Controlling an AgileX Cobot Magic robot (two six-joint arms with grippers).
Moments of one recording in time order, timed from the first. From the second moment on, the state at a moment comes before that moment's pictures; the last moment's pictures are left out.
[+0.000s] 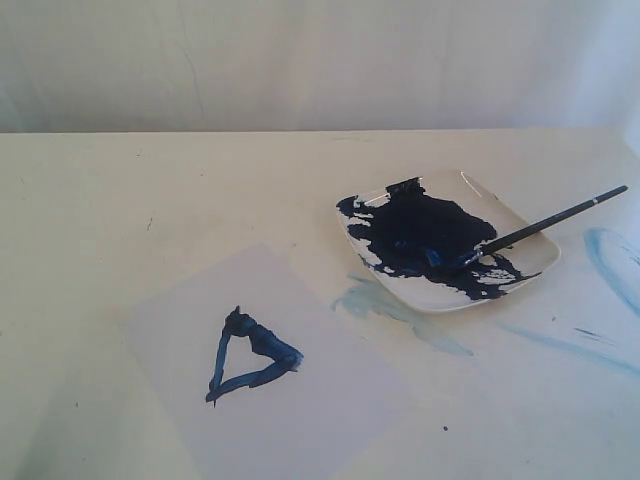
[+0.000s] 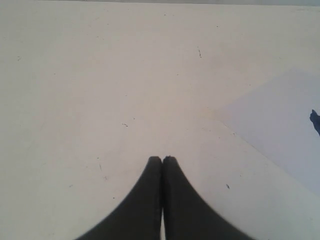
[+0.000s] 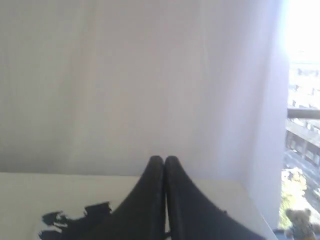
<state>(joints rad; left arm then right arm) -0.06 0.00 0.02 -0.06 0.39 0.00 0.12 0.01 -0.29 0.26 0.20 -0.31</state>
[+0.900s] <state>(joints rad) -0.06 0.00 0.02 -0.06 0.39 0.00 0.12 0.01 0.00 -0.08 0.35 0.11</state>
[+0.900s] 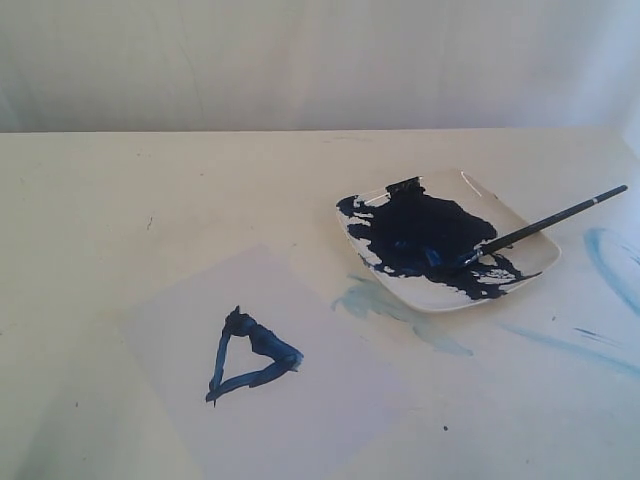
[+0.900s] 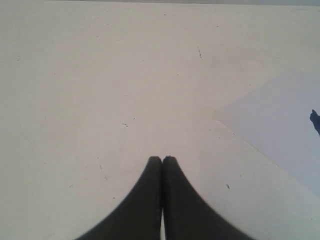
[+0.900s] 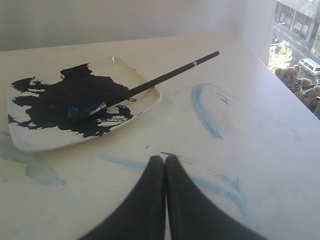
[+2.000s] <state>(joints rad) -0.02 0.00 0.02 -0.06 0.39 0.00 0.12 0.01 0.00 -0.08 0.35 0.11</state>
